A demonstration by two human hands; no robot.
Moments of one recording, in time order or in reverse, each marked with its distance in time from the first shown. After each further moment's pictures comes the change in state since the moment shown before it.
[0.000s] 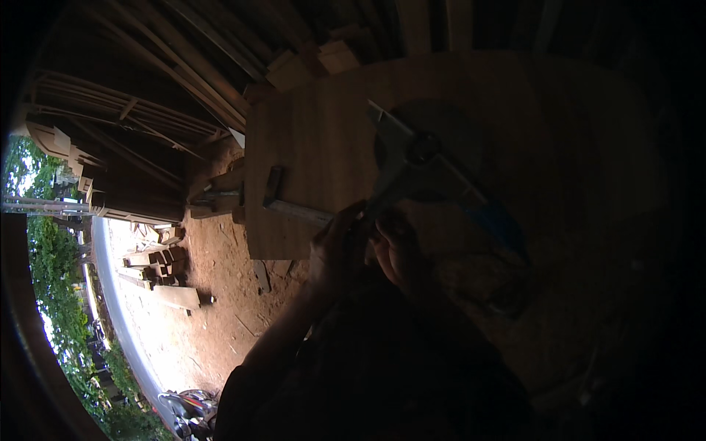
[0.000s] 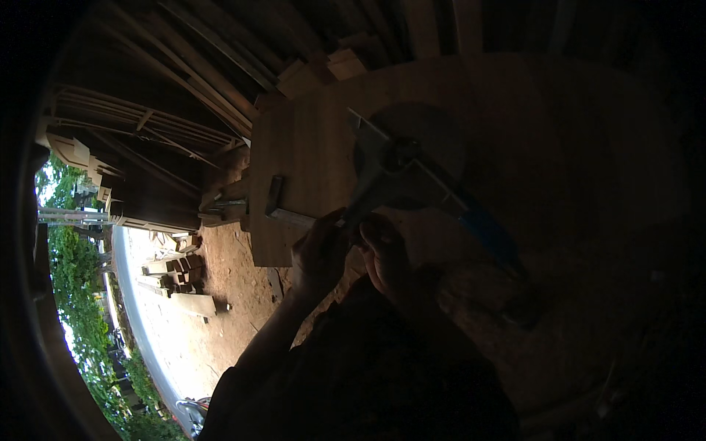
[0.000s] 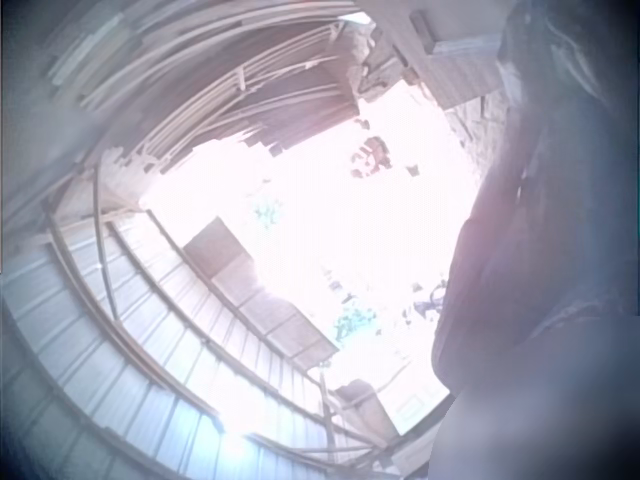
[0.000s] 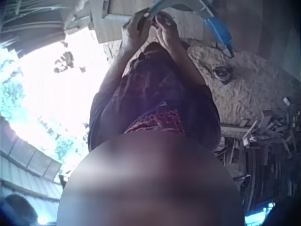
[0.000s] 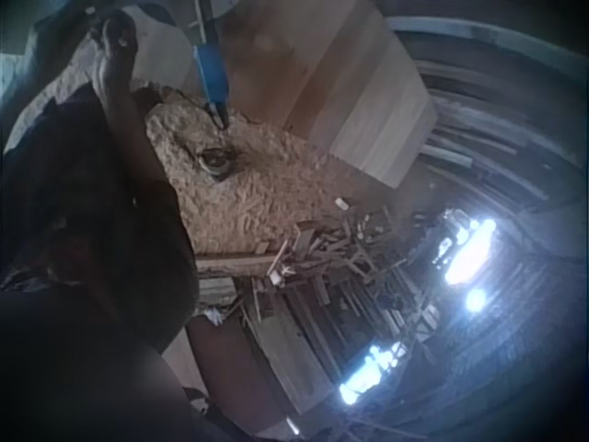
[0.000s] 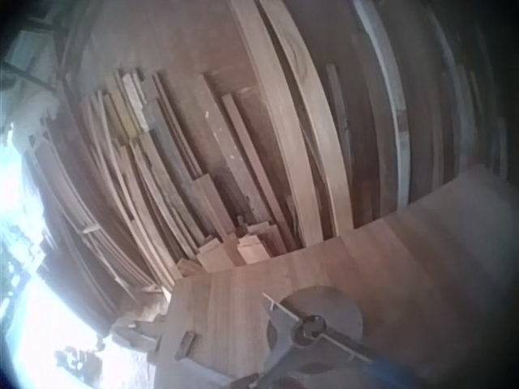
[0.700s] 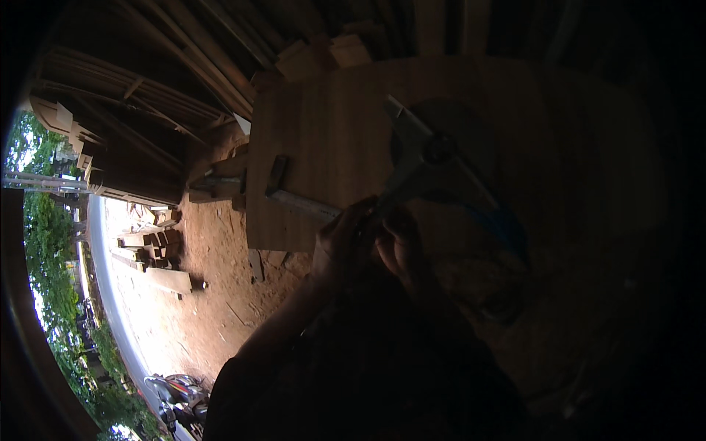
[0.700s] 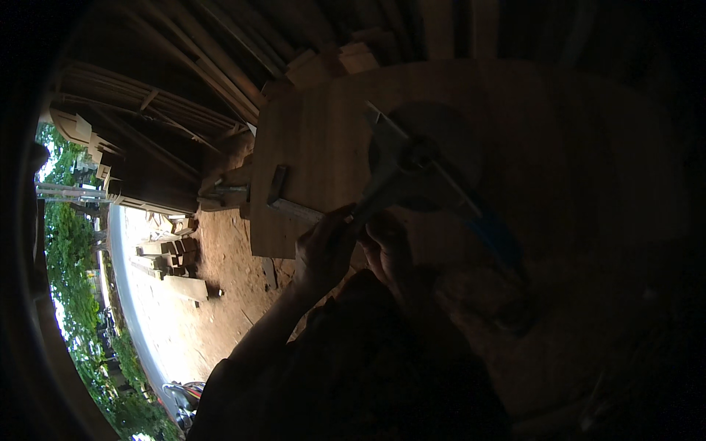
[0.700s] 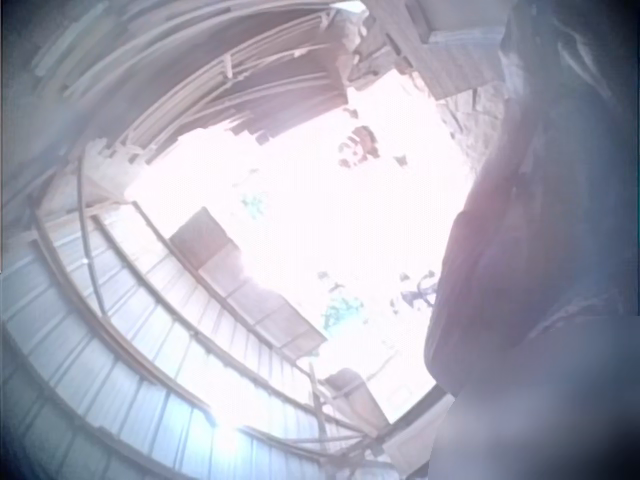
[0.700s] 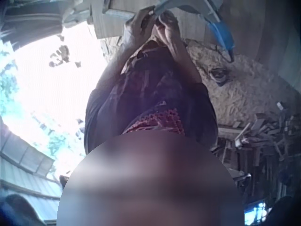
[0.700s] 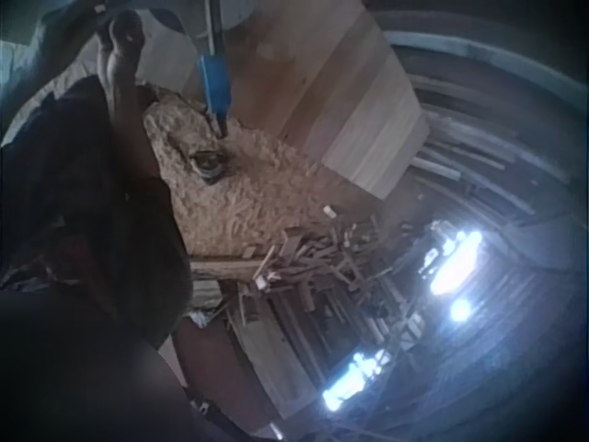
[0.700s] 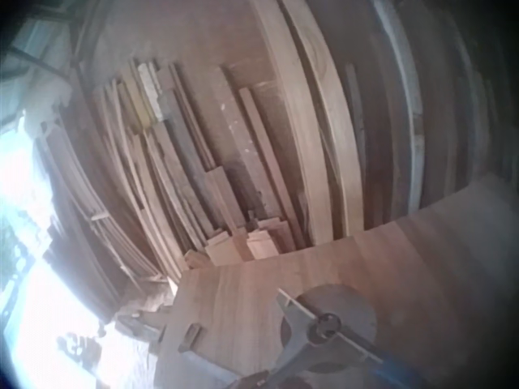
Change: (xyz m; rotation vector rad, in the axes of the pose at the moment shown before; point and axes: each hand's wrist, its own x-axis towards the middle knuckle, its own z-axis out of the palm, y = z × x) left_hand 0.002 -0.008 0.002 -0.012 0.024 0.021; right_hand 0.017 0.004 -0.015 0.092 -0.132 0.005
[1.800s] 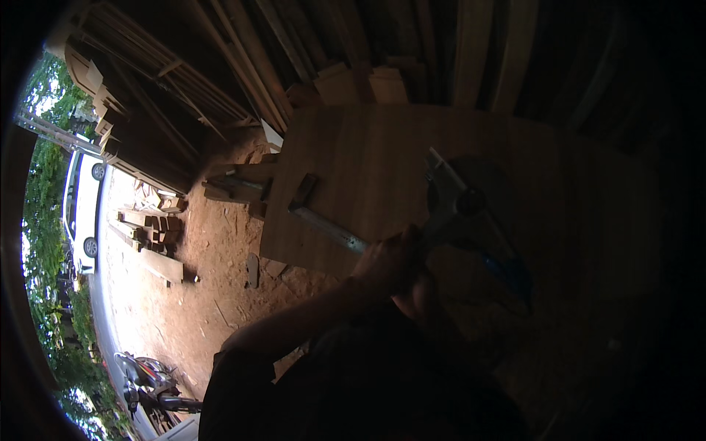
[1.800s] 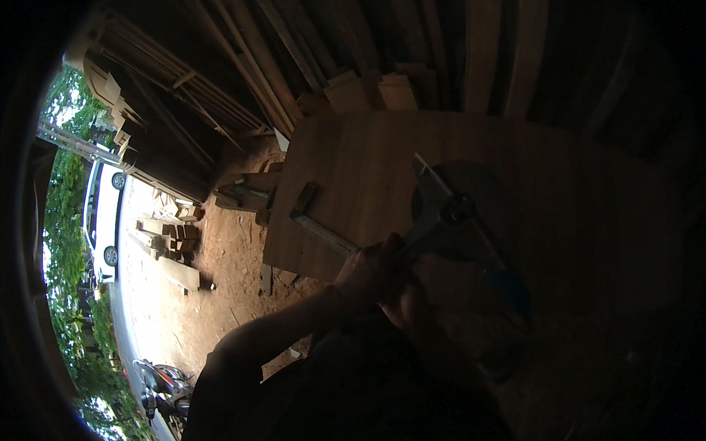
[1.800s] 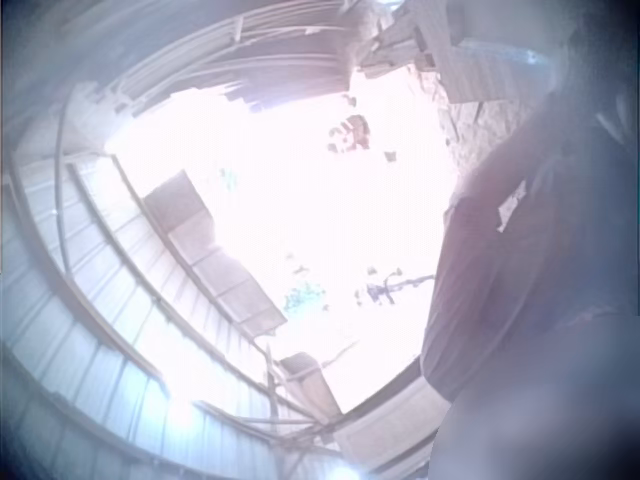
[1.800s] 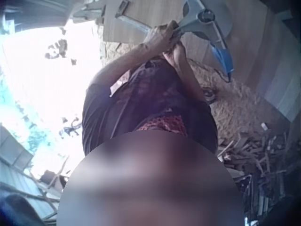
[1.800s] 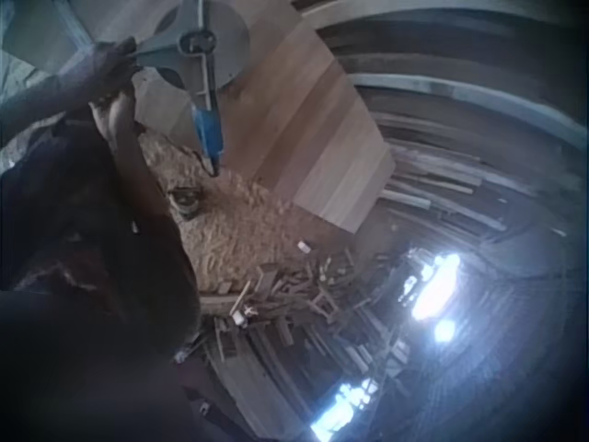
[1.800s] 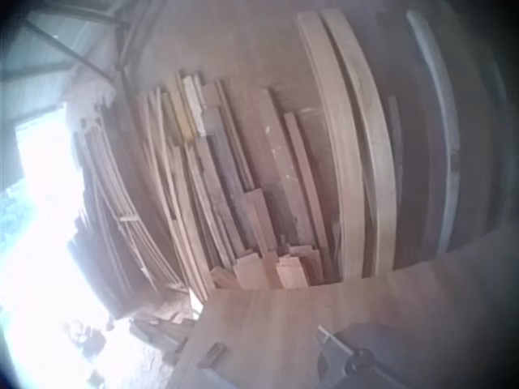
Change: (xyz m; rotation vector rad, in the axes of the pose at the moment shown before) left_hand 0.030 0.008 0.021 0.284 -0.534 -0.182; right_hand -0.024 -0.026 0.019 0.098 0.263 0.410
